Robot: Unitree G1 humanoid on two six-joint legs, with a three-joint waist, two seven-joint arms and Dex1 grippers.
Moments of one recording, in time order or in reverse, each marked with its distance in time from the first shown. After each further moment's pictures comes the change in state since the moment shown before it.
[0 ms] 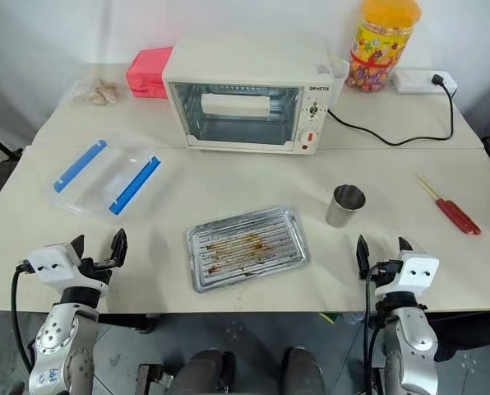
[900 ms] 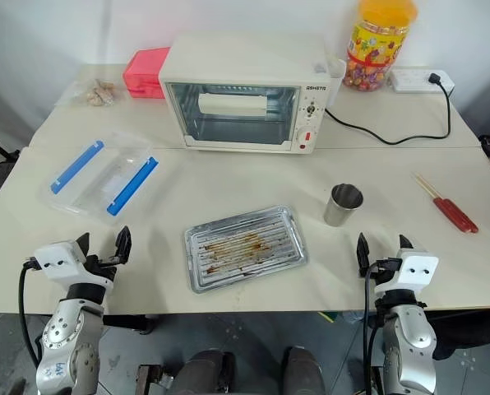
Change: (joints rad) left arm -0.037 -0.005 -0.013 0.045 0.009 -0.020 0.003; right arm -0.022 -0.001 0.000 0.018 -0.013 -0.015 -0.005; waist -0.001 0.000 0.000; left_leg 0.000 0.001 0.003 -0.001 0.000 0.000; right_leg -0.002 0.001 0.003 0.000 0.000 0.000
